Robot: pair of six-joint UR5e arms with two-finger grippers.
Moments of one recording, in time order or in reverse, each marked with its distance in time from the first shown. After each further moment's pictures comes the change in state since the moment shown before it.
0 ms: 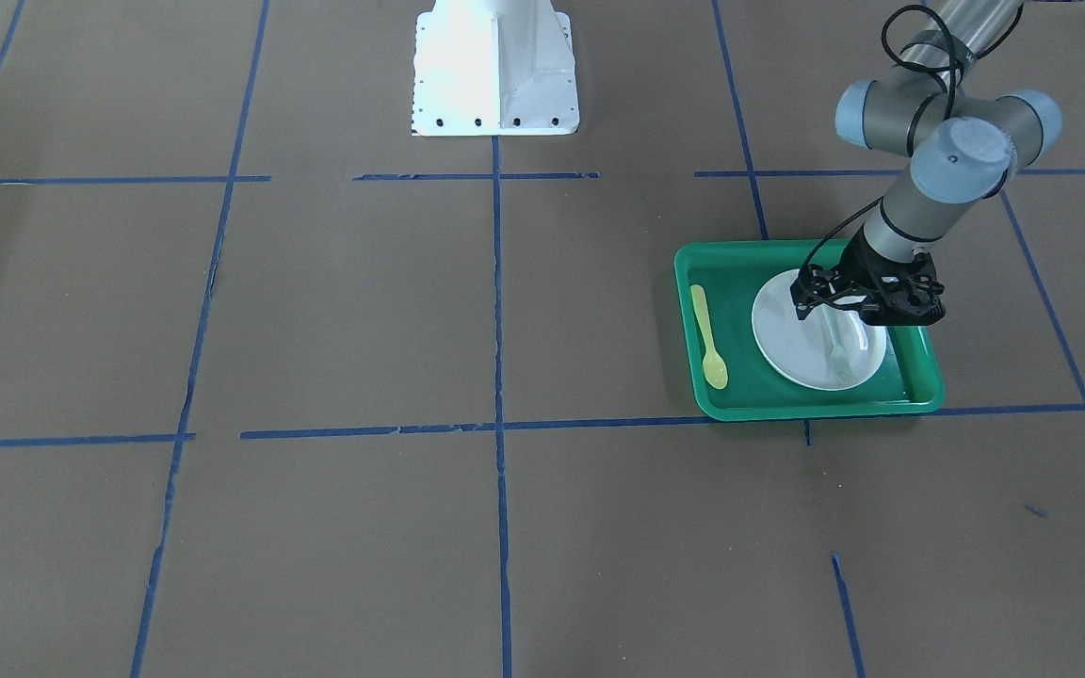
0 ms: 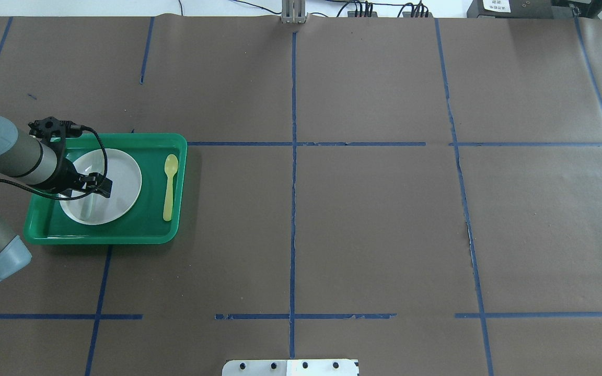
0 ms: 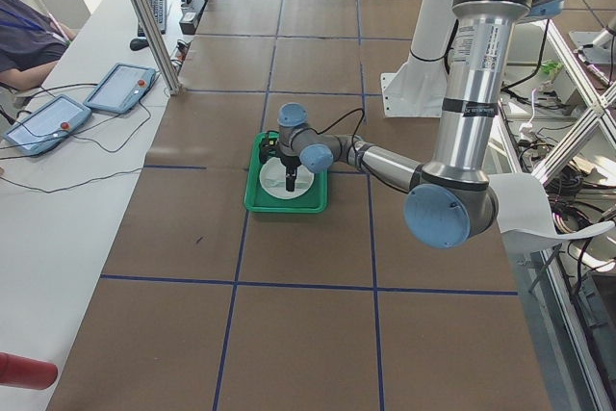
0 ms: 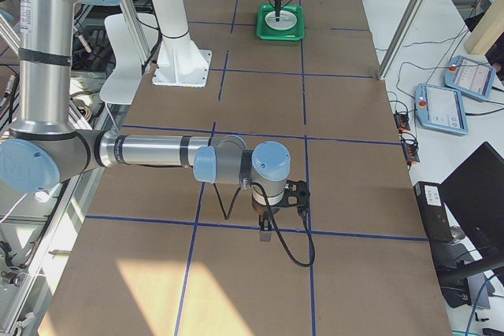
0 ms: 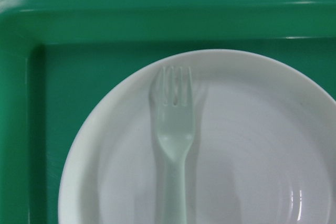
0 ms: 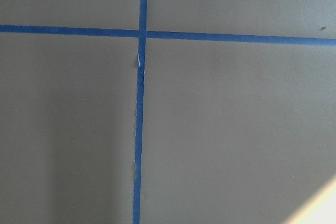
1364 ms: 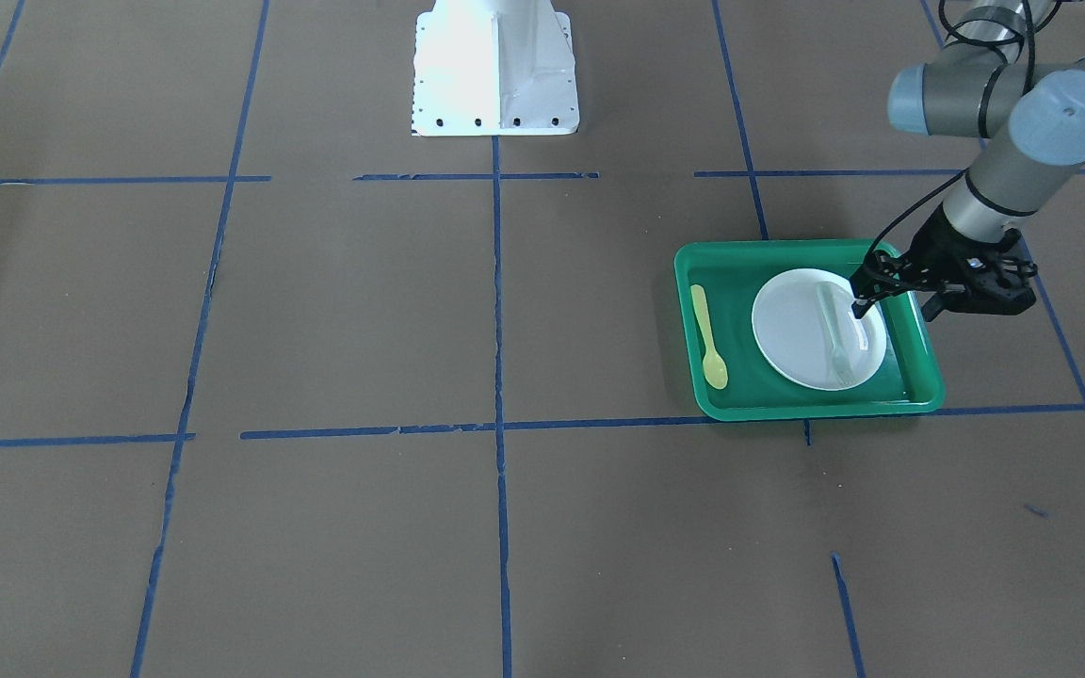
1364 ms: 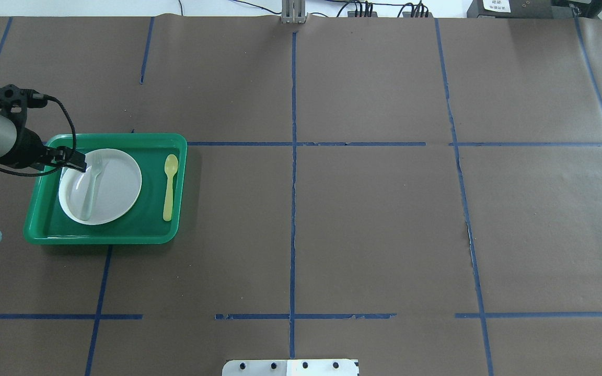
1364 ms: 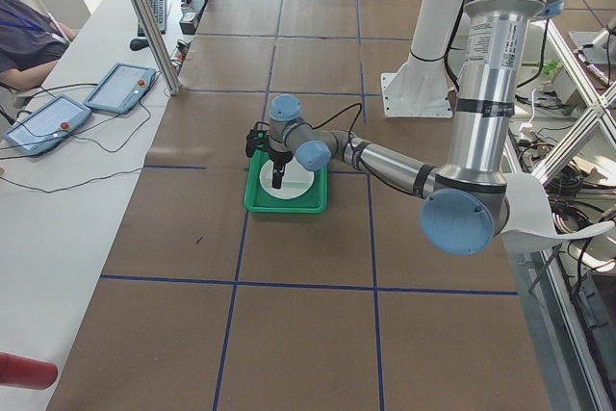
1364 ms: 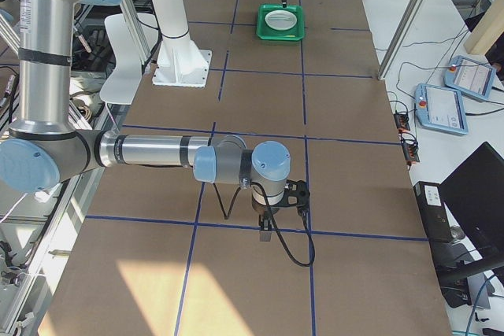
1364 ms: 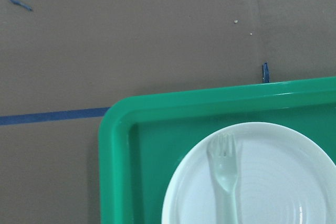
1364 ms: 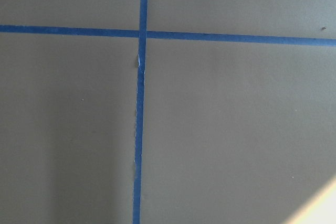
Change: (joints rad) left arm -0.094 0.027 -0.066 0.005 -0.010 0.076; right arm 0.000 0.000 0.001 0.000 0.000 0.000
